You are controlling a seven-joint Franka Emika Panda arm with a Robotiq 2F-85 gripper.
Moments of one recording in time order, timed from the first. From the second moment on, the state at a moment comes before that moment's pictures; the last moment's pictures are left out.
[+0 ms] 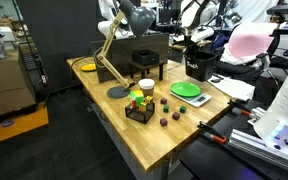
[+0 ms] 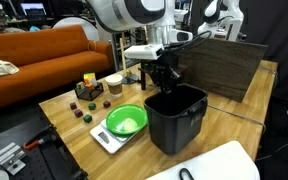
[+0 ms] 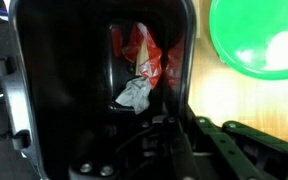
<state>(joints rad) -0.11 0.24 -0.16 -2.21 -0.29 2.43 0.07</state>
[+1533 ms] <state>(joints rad) -0.11 0.23 -0.16 -2.25 -0.22 2.42 0.07</state>
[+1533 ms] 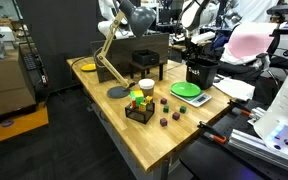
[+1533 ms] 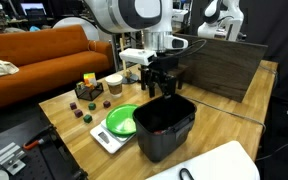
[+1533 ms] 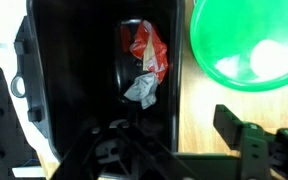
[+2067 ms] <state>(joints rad) -0.08 0.05 -0.14 -2.27 -0.32 2.42 0.08</state>
